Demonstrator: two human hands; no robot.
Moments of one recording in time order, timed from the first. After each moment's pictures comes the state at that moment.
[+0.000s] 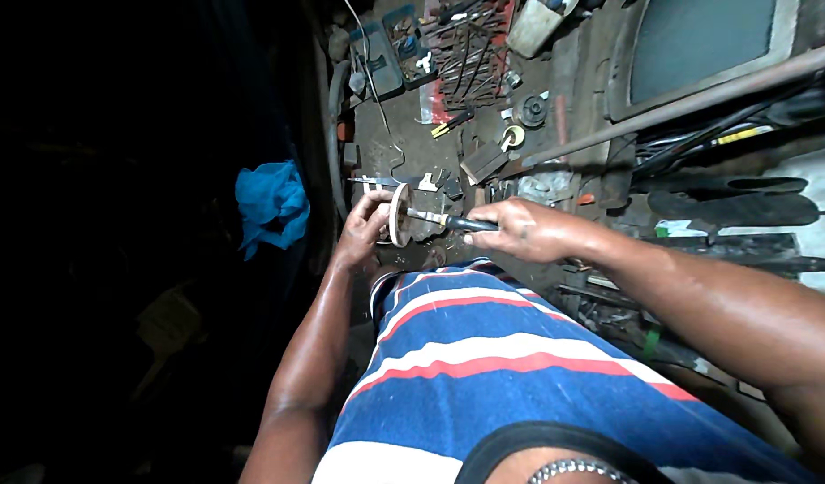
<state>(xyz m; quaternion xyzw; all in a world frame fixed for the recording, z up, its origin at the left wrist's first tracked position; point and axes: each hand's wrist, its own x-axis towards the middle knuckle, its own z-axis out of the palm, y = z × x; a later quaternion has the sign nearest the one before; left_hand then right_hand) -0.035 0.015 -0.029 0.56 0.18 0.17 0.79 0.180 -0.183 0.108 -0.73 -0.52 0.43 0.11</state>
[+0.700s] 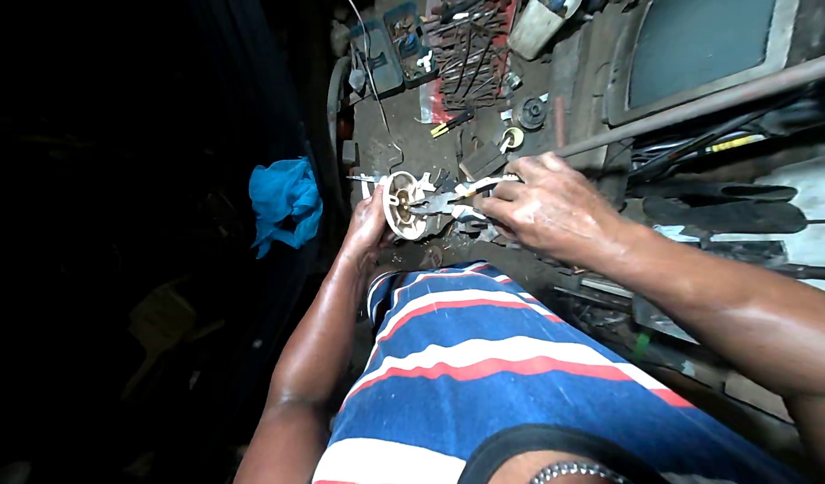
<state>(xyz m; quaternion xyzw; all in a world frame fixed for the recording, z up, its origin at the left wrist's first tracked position) -0.004 0.002 0.015 0.45 0.41 0.07 0.79 0.195 -0.184 0.127 -0.67 -0.74 0.06 -0.02</state>
